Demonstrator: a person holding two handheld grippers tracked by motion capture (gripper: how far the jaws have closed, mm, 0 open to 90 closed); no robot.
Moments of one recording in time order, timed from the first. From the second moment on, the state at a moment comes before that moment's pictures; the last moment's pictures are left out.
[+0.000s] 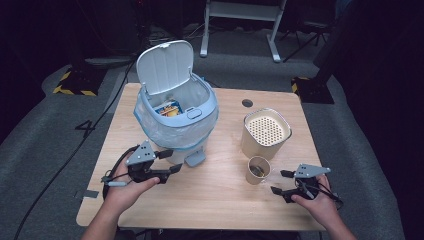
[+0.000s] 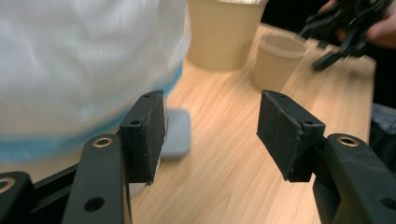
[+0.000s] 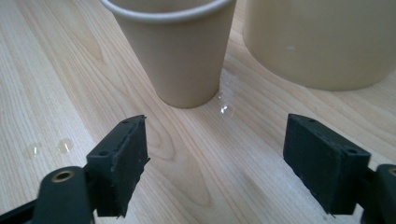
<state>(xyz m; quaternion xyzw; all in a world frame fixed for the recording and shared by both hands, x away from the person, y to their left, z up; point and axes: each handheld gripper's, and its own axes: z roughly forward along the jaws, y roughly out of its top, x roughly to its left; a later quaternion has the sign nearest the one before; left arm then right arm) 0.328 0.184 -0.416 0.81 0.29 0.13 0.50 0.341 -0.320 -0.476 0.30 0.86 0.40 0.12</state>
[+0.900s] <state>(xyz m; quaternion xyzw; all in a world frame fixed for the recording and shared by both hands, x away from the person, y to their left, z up) 0.337 0.185 -0.492 0.85 0.36 0.12 0.37 0.357 -0.279 -0.486 0.28 0.83 0.48 0.11</state>
